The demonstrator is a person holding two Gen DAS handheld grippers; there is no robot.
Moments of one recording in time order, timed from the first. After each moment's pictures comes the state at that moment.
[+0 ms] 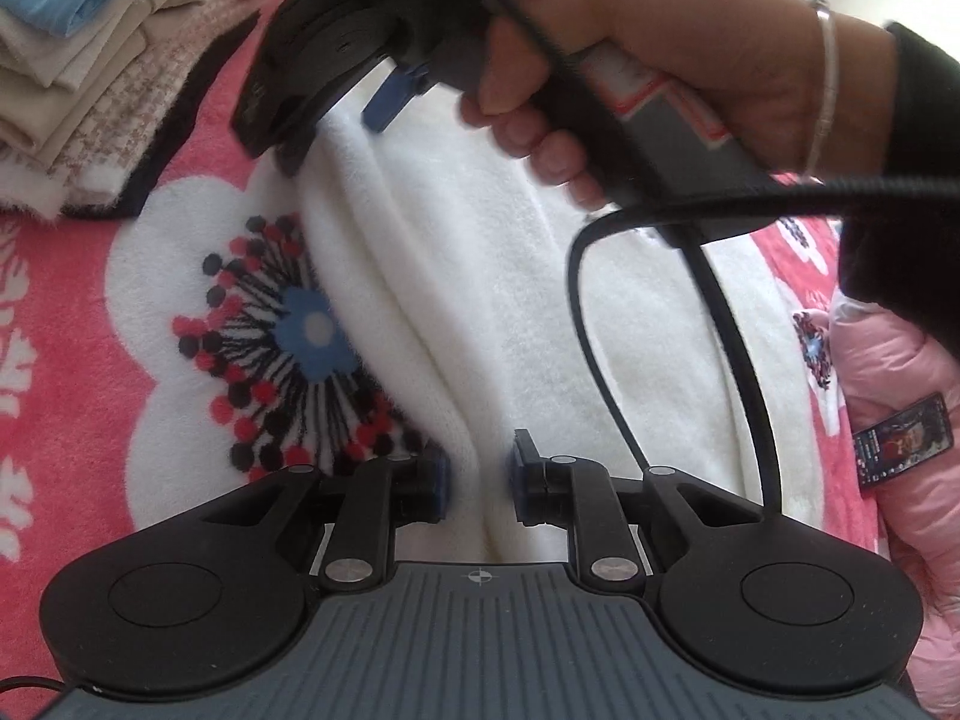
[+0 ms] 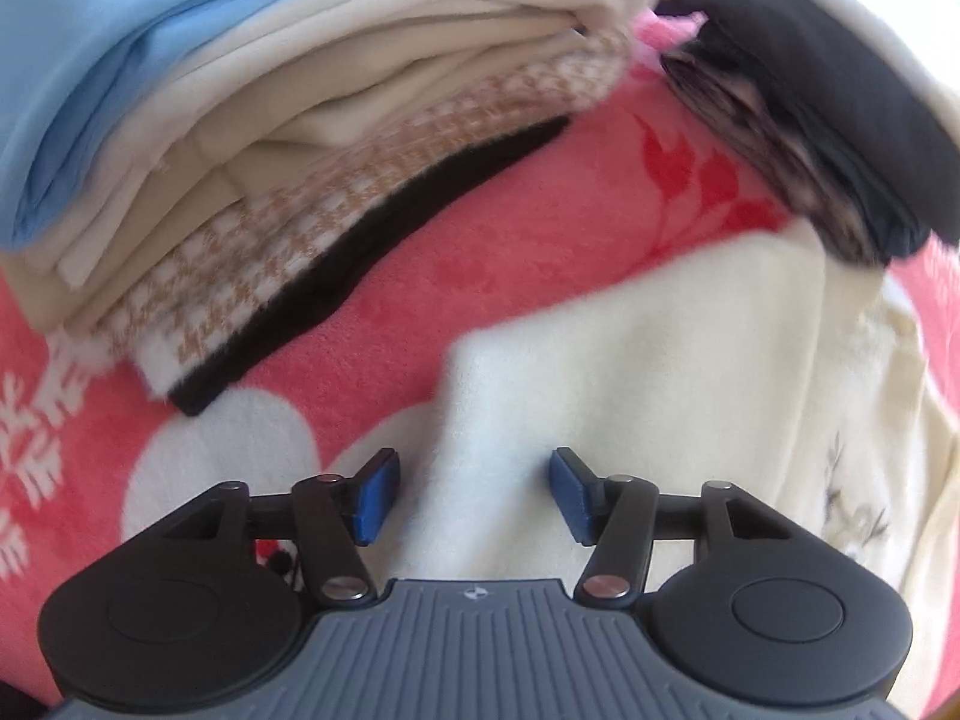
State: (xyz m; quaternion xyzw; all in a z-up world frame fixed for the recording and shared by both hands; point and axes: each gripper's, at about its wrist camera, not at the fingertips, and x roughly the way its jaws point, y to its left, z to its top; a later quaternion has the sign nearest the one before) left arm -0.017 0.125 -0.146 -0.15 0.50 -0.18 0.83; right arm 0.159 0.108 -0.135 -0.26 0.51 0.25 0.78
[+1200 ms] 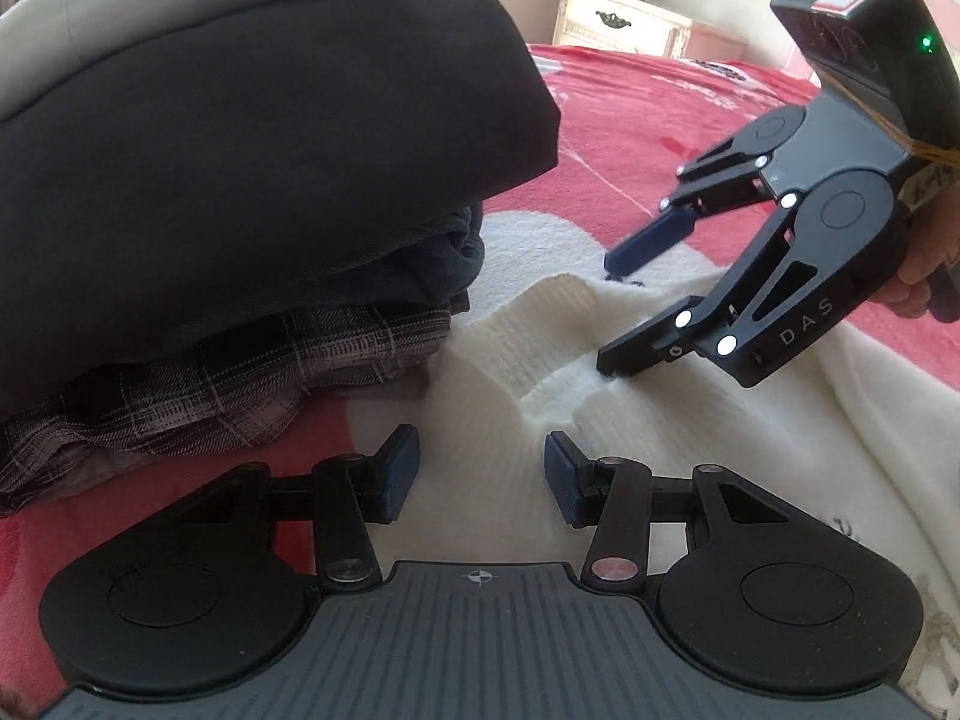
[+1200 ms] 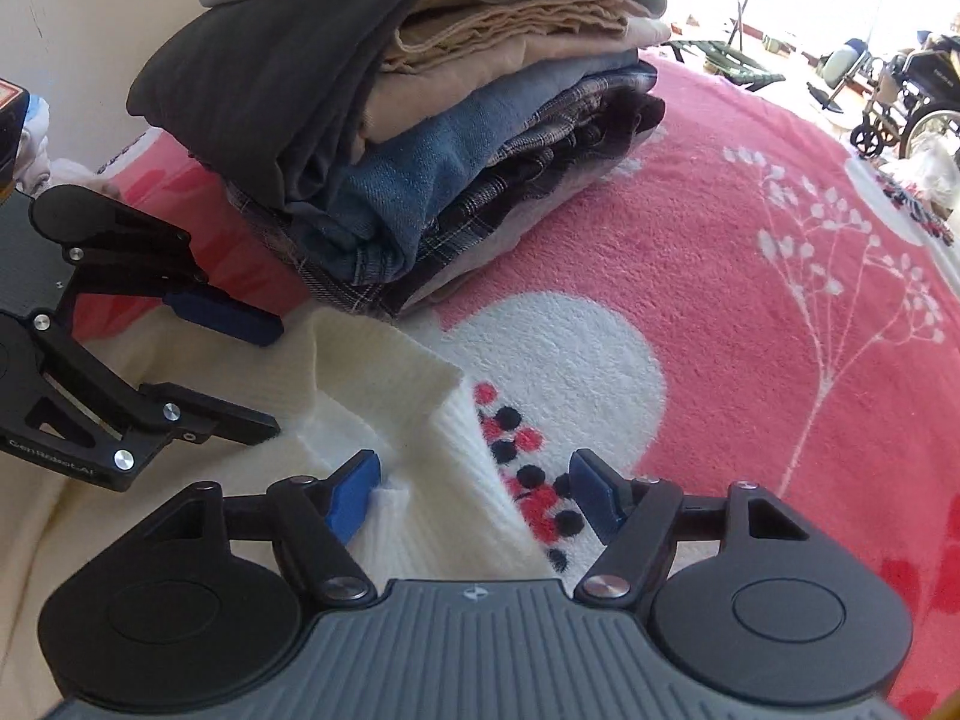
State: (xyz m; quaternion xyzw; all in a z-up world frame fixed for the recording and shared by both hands) left arm 0.393 0.011 -0.167 0.09 0.42 -0.29 0.86; right arm 0.447 -0.164 -0.151 -0.14 0.47 0.32 0.81
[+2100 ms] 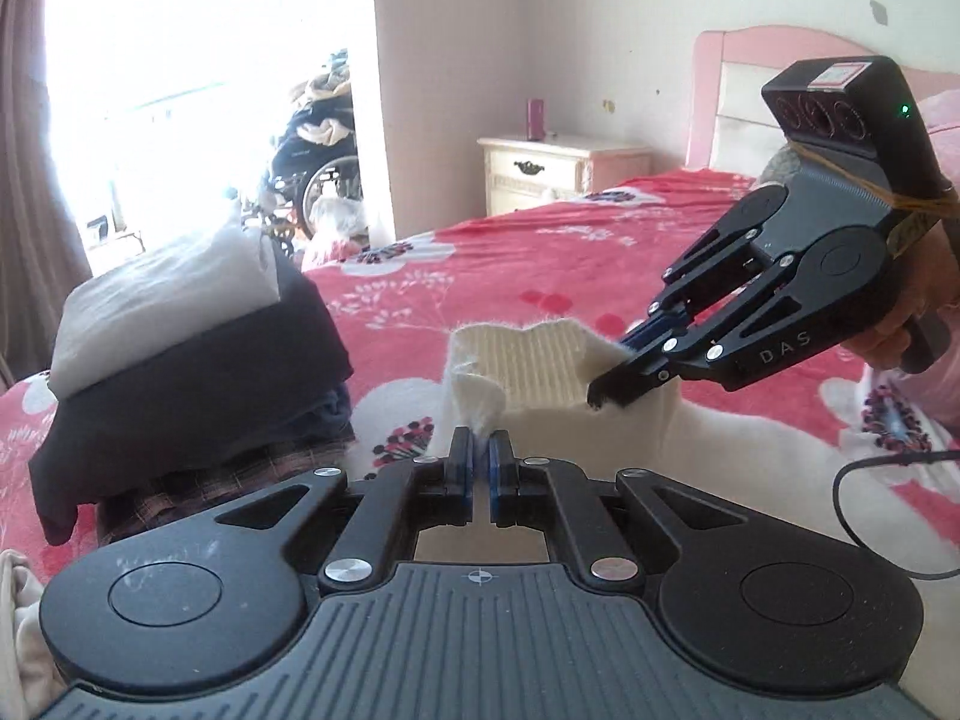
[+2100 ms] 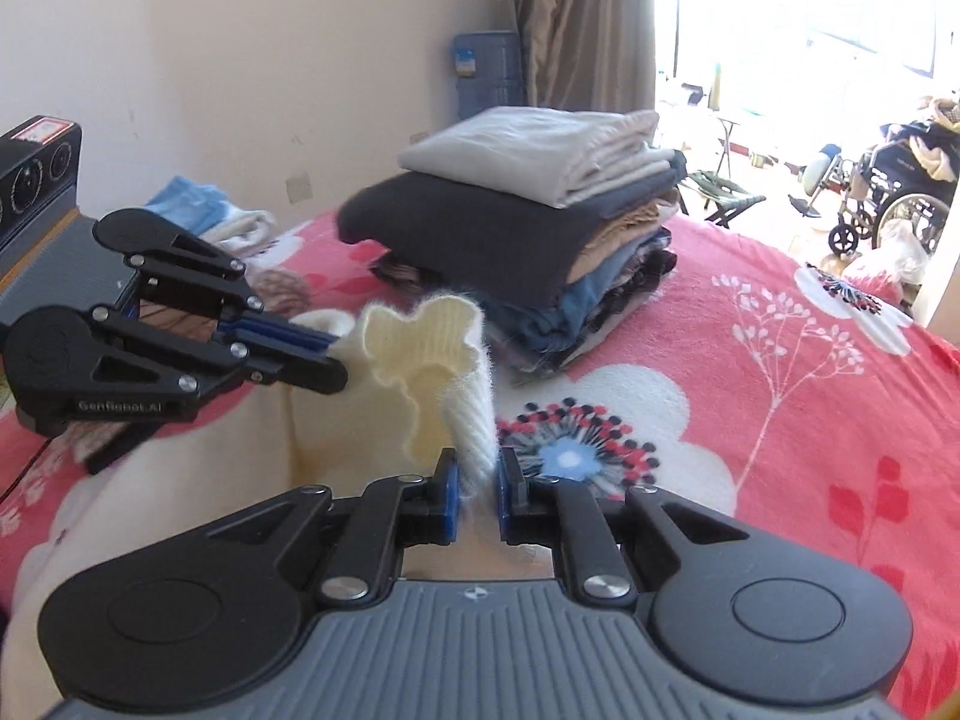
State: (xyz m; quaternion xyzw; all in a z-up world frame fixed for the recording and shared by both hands) left arm 0.195 0.019 -0.047 0.12 0.25 -0.33 0.90; right arm 0.260 -0.200 -0.026 -0.10 0.35 0.34 0.87
